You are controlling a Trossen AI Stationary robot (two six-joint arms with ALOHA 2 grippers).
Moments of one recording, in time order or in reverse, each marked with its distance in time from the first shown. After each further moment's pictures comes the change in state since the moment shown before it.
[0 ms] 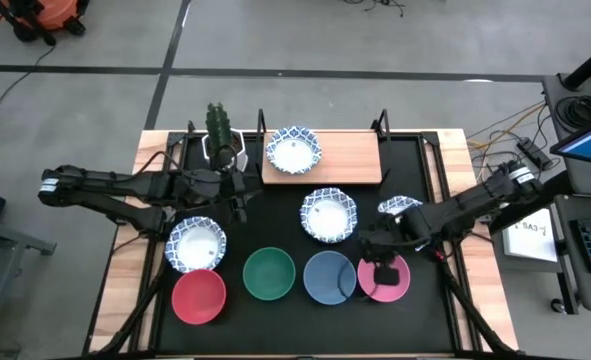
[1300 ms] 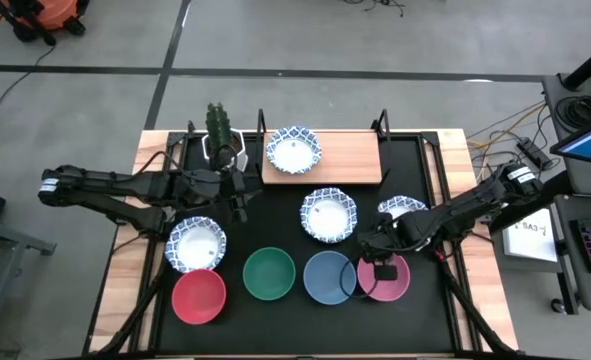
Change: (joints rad) left arm 0.000 0.000 0.000 0.002 -0.002 -0.028; right arm -0.015 -0.004 -0.267 0.225 0.091 -0.098
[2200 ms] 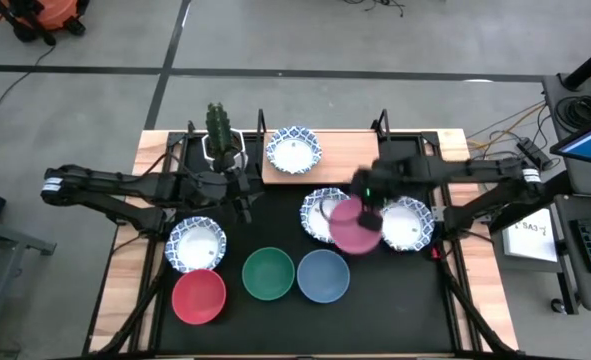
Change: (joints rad) left arm 0.000 0.043 -0.001 0.014 0.000 -0.055; right arm -0.387 -0.041 0.448 -0.324 0.085 -0.113
